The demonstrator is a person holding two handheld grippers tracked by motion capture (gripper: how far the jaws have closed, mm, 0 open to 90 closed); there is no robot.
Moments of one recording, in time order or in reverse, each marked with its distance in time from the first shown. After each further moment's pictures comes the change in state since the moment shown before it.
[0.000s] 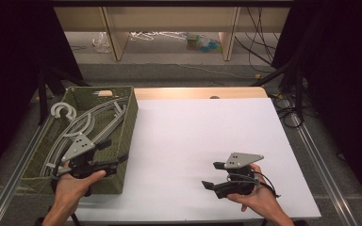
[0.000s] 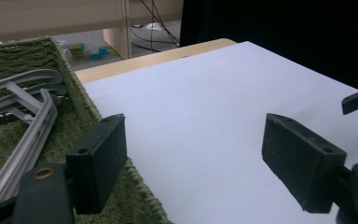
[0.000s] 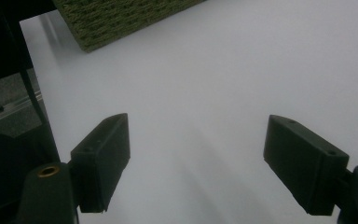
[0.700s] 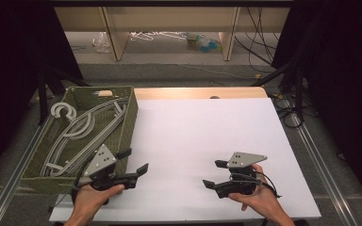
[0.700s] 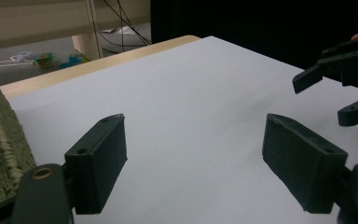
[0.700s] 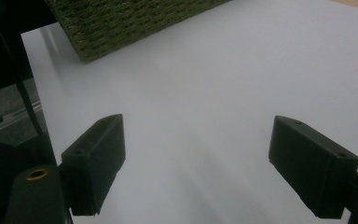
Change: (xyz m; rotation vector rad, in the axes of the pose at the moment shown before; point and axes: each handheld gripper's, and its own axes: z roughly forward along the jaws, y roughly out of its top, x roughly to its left) left arm -0.044 -0.021 0.021 0.002 -0.099 0.053; right arm -0.002 -0.002 -0.003 -0.050 -0.010 0.012
